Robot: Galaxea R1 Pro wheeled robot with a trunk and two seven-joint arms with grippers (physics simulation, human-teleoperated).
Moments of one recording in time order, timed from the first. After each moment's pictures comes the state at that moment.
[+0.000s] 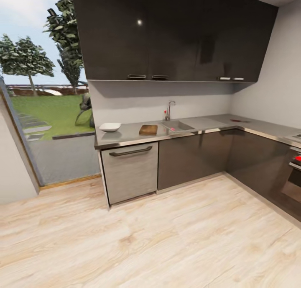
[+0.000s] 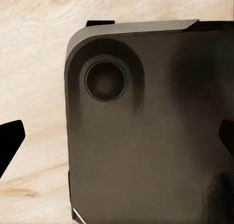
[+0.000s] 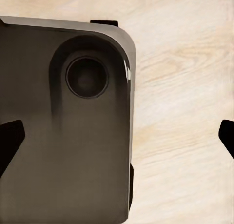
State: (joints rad) left arm 0.02 -0.01 0.00 -0.10 0.00 -0.05 0.00; right arm 0.00 -0.05 0.01 0.00 0.00 -0.14 0.00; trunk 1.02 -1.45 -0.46
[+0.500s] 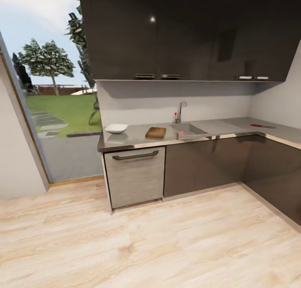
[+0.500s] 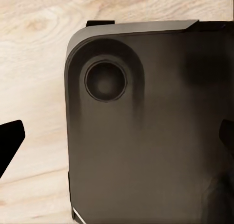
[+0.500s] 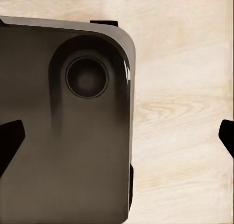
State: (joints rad) left arm 0.02 -0.01 0.00 -0.10 0.00 -0.05 0.00; right arm 0.00 -0.05 0.01 0.00 0.00 -0.14 0.00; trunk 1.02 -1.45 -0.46
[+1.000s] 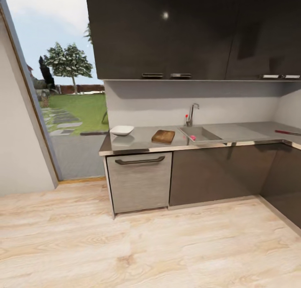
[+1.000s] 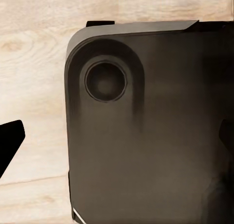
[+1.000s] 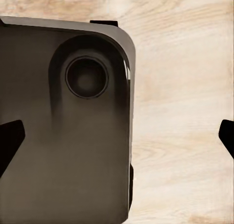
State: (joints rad) left arm 0.02 -0.01 0.00 -0.10 0.00 -0.05 0.00; right arm 0.00 -0.05 0.01 0.00 0.00 -0.14 0.00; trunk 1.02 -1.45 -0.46
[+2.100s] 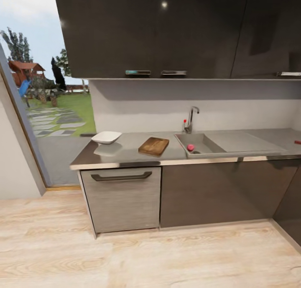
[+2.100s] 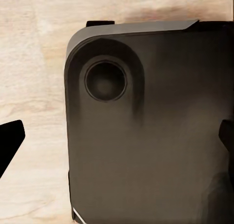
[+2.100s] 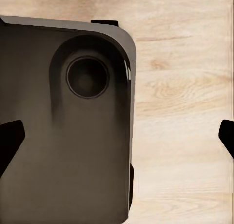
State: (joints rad) left arm 0.02 -0.01 0.00 -0.10 0.00 -0.05 0.00; right arm 0.00 -0.05 0.01 0.00 0.00 -0.14 0.00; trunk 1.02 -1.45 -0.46
